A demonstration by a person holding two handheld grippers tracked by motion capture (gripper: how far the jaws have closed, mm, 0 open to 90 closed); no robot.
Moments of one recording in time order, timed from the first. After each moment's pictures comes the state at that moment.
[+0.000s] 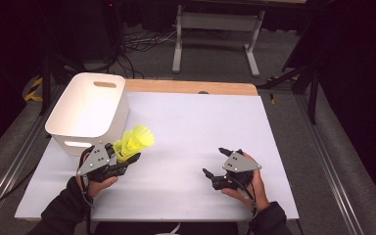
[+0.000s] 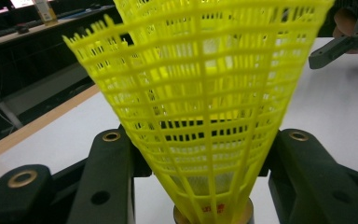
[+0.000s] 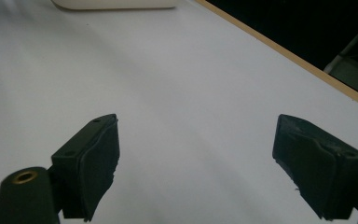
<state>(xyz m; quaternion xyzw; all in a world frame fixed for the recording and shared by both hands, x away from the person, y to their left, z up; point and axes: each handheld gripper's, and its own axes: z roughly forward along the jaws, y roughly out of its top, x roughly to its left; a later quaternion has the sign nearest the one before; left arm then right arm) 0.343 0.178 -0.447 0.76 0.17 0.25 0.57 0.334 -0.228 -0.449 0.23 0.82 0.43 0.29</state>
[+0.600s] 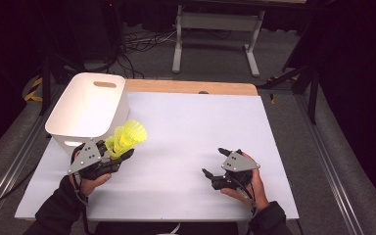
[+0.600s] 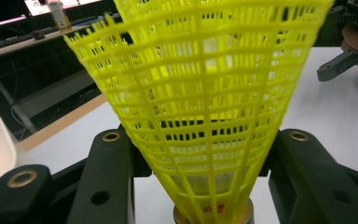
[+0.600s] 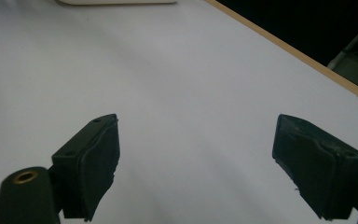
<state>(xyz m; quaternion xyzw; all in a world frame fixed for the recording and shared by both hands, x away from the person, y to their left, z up) 0.343 0.194 -0.438 0.75 0.18 0.26 0.58 0.336 -0.227 -0.451 0.23 0.82 0.43 0.28</state>
